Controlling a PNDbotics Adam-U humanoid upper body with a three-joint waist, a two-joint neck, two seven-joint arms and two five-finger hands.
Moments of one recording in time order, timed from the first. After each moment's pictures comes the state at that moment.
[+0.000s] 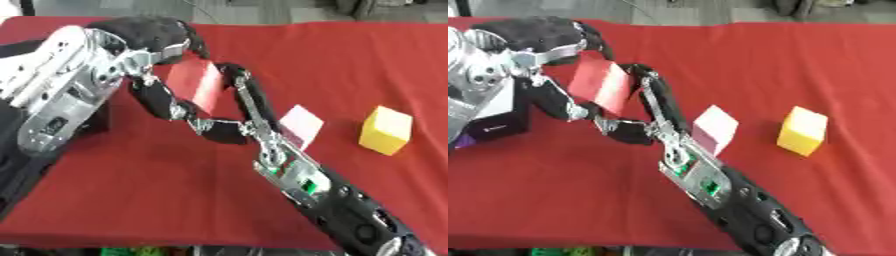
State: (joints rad) left arm -1.09 0.35 -0.63 -1.62 -0.87 0.29 -0.77; right arm -0.55 -0.25 0.51 -1.62 0.27 0.06 -0.43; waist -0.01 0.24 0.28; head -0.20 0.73
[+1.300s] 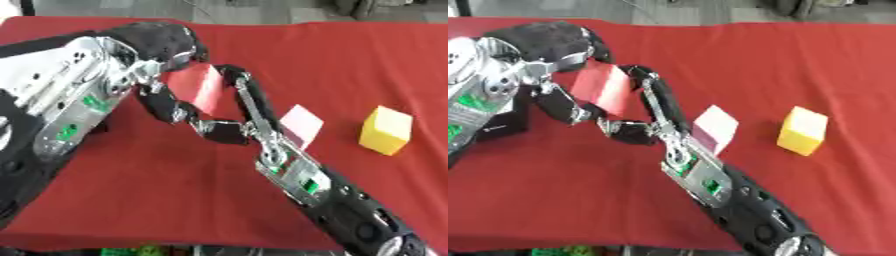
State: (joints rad) left arm -1.08 0.34 -0.65 -1.62 -0.94 0.26 -0.74; right arm -0.56 -0.25 0.51 -1.60 0.28 0.08 -0.40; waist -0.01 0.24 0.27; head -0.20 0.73
